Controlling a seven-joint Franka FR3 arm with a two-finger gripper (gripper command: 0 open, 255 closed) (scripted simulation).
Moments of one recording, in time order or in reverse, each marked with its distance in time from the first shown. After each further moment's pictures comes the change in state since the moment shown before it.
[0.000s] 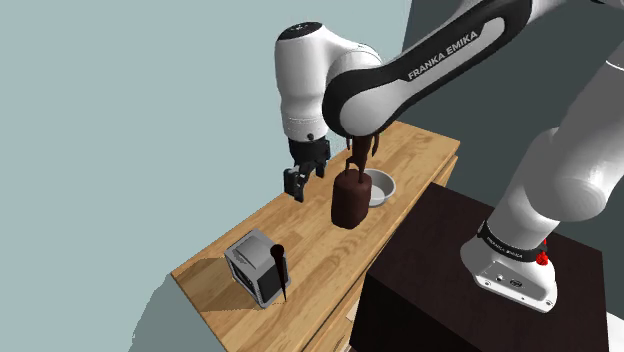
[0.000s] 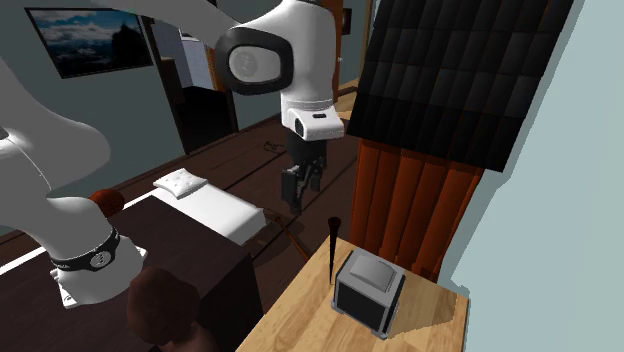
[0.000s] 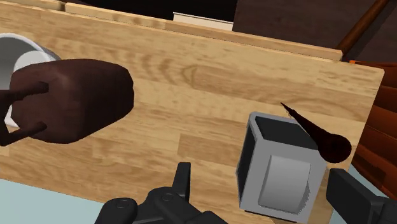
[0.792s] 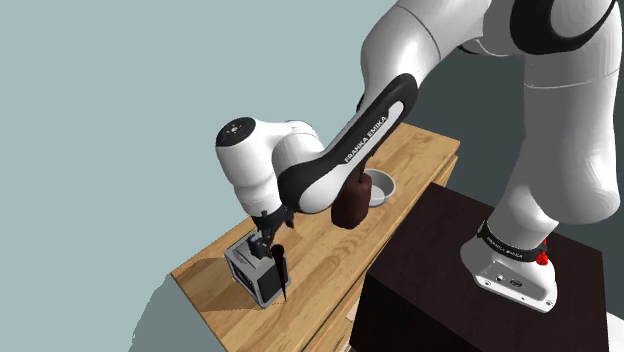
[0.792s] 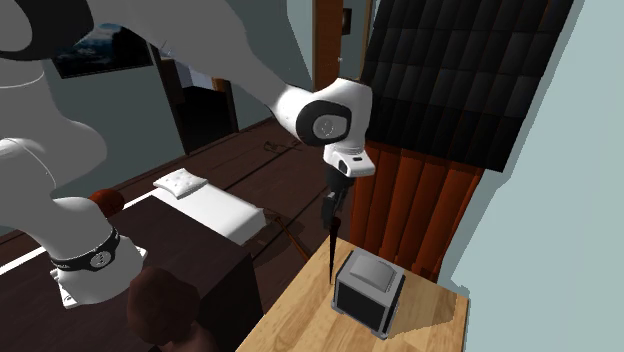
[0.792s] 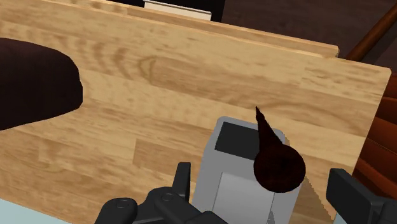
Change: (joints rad) arm 0.172 0.500 0.000 0.275 -0.334 0.033 0.328
